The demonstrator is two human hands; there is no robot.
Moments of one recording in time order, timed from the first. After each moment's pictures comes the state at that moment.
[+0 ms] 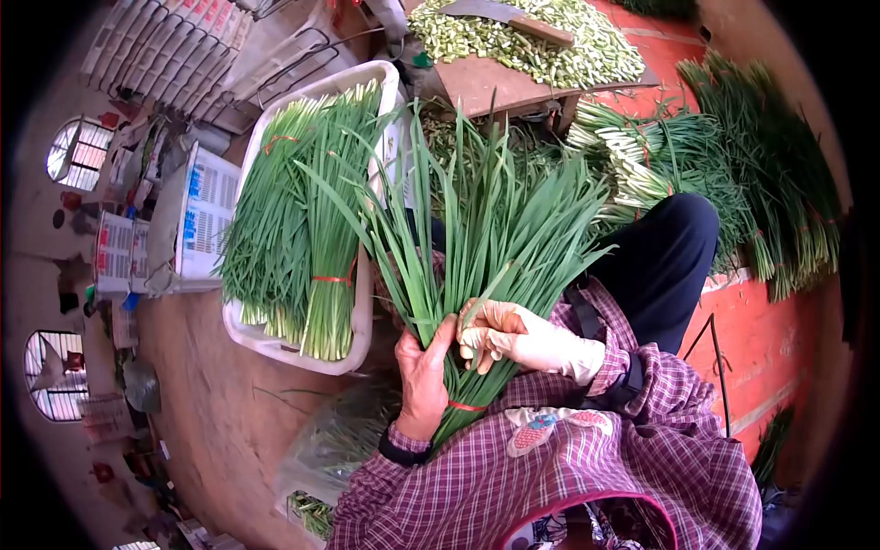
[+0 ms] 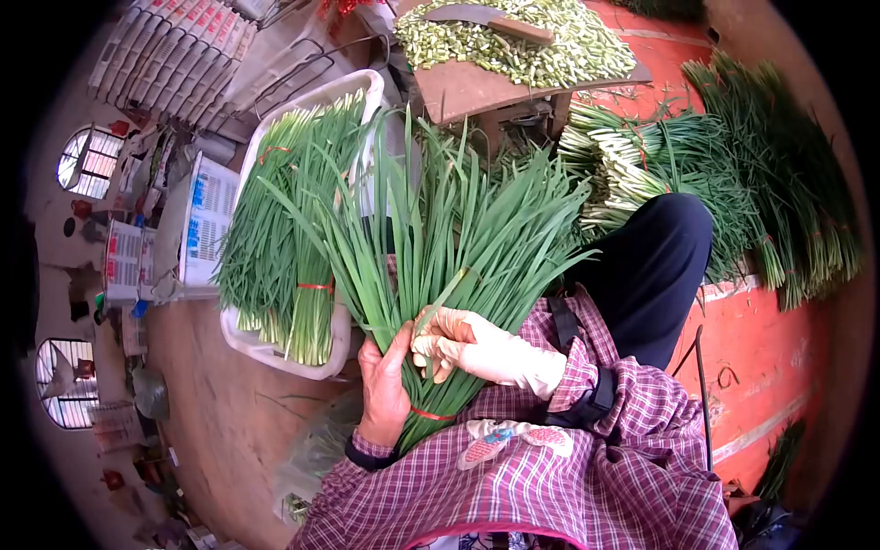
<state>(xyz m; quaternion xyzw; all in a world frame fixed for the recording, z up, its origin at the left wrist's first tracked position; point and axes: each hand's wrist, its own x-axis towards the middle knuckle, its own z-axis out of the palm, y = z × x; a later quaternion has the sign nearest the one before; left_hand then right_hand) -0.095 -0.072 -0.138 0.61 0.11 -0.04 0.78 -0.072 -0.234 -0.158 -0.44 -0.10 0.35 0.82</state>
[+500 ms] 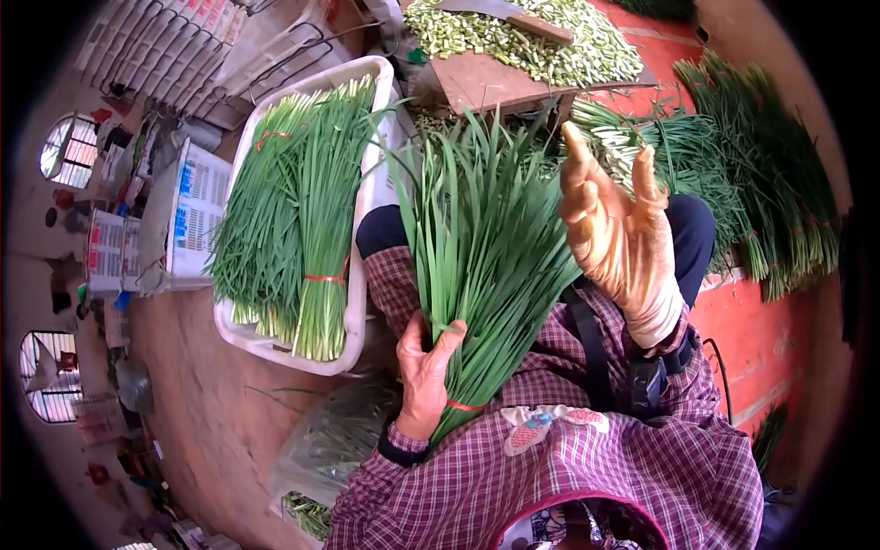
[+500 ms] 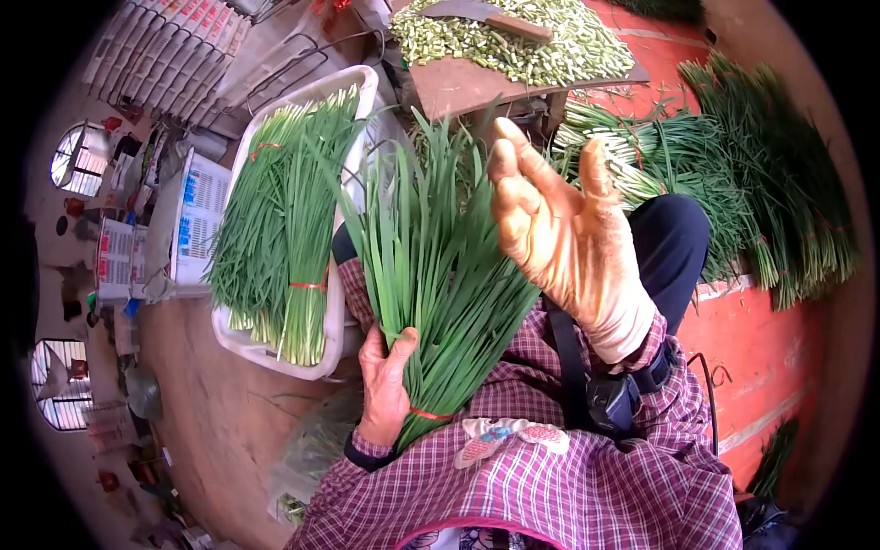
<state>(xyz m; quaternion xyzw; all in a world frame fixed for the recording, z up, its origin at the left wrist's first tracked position) -0.098 -0.073 -0.139 0.62 0.09 -0.07 0.78 -0.023 -0.315 -0.076 0.05 -0.02 0.18 0.98</state>
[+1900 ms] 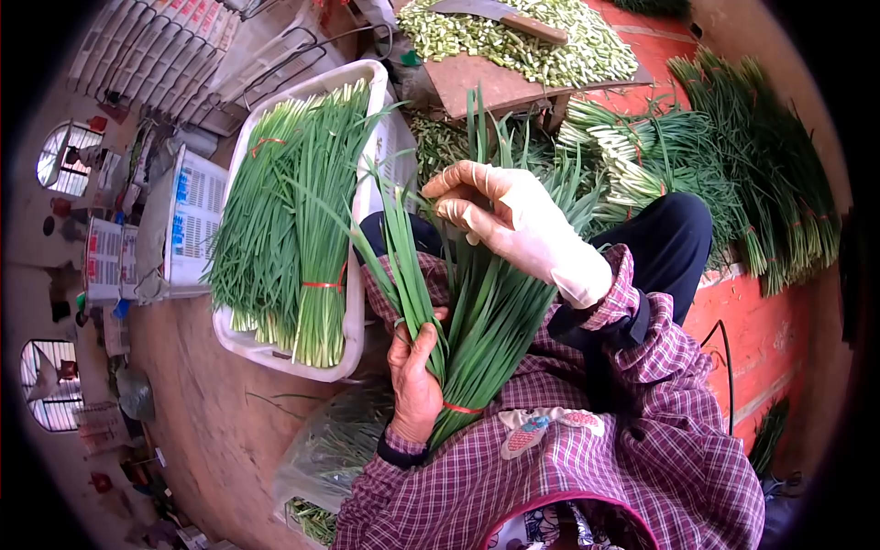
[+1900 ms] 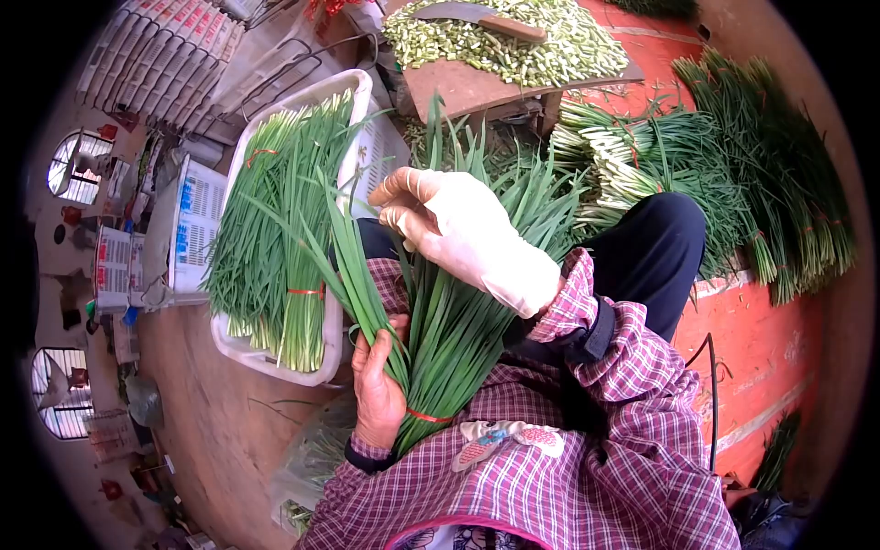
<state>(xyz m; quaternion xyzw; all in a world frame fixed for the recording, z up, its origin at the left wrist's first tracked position) -0.100 -0.062 -0.155 0.57 0.12 -0.04 0.81 0.019 -0.251 -0.086 -0.74 -0.14 0.00 0.66</state>
